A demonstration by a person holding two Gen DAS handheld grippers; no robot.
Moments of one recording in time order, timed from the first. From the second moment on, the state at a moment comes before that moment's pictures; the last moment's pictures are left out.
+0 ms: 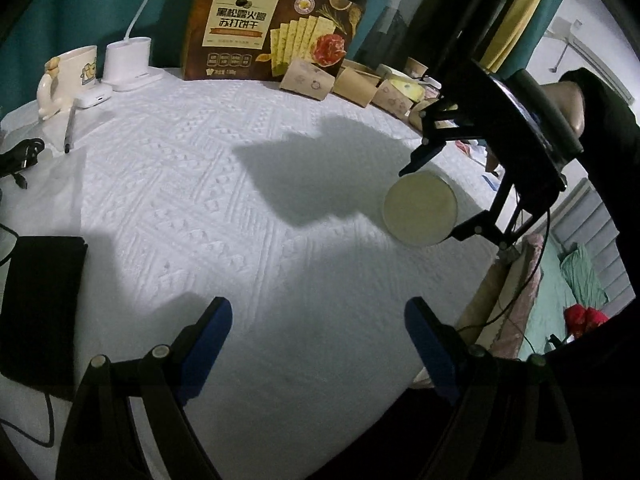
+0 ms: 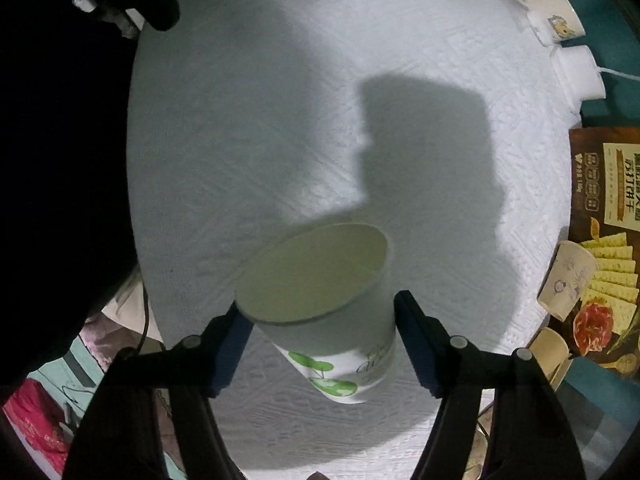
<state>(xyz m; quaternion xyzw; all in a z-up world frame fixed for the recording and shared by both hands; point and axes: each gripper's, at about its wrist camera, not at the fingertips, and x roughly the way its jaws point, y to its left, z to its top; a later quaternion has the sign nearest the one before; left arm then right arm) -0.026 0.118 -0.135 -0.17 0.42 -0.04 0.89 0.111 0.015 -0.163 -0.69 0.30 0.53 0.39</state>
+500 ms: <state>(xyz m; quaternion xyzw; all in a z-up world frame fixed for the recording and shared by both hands) -0.014 0.106 -0.122 -0.16 0.39 -0.02 0.91 0.196 -0.060 -0.111 -0.25 0.35 0.52 0.73</state>
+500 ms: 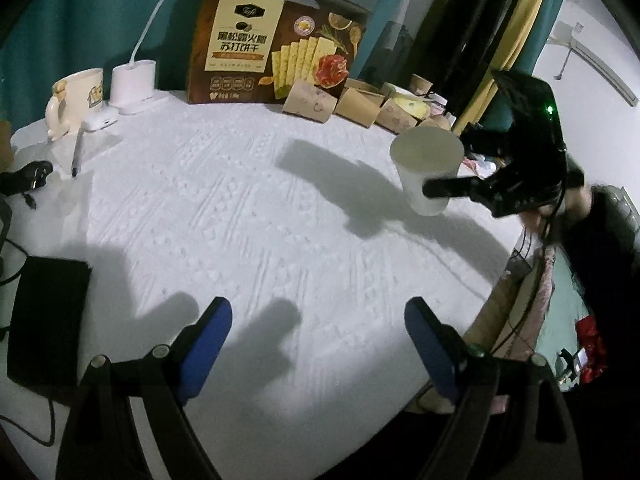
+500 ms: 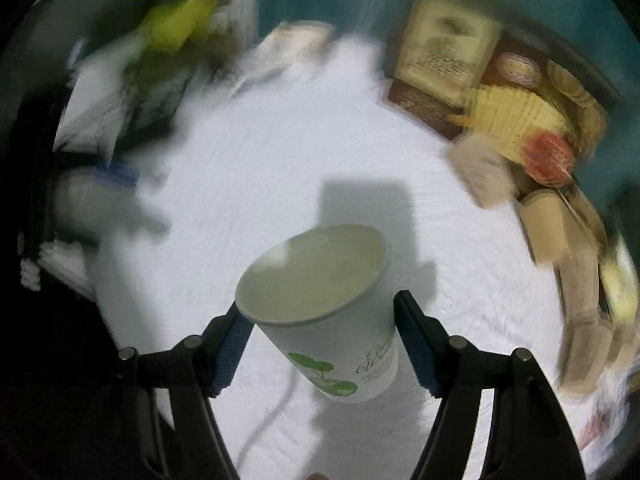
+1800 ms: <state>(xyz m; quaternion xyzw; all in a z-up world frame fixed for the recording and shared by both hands) 0.009 0.038 -0.117 -0.09 0.39 -0.01 0.92 0.133 -0.178 -0.172 0.02 0.36 0.34 0.87</state>
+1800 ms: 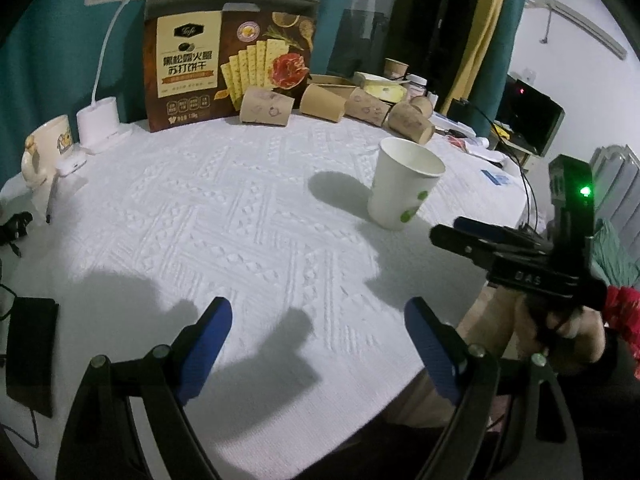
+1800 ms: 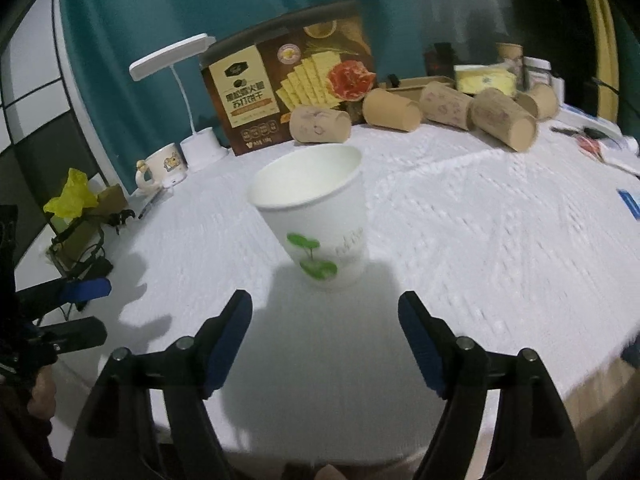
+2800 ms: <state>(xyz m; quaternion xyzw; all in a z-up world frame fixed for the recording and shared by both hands) -0.023 -0.025 0.000 0.02 0.22 -0.06 0.97 0.034 -0.296 -0.037 0.04 0.26 0.21 0.94</state>
